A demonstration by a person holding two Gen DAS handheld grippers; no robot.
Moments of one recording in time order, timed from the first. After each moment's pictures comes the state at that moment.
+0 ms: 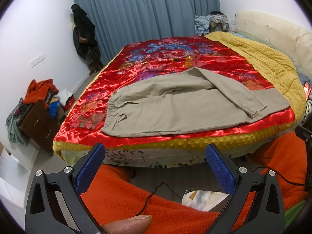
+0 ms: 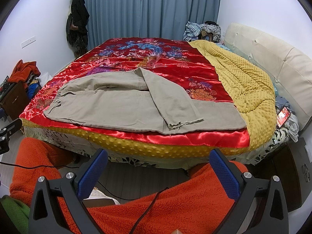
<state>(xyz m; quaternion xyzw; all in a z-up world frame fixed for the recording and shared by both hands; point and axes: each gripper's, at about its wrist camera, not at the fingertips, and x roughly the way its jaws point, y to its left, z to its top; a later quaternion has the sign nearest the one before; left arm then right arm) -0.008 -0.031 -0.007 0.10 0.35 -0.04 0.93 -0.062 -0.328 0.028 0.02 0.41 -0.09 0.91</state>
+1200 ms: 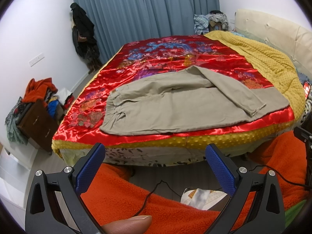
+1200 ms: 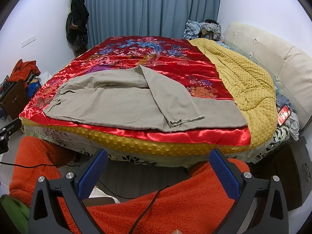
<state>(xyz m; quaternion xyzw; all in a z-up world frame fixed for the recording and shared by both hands) -0.009 -0.033 -0.008 0.10 0.35 -0.04 0.93 -0.062 -0.330 0.021 0.02 0.41 -0.09 0.91</state>
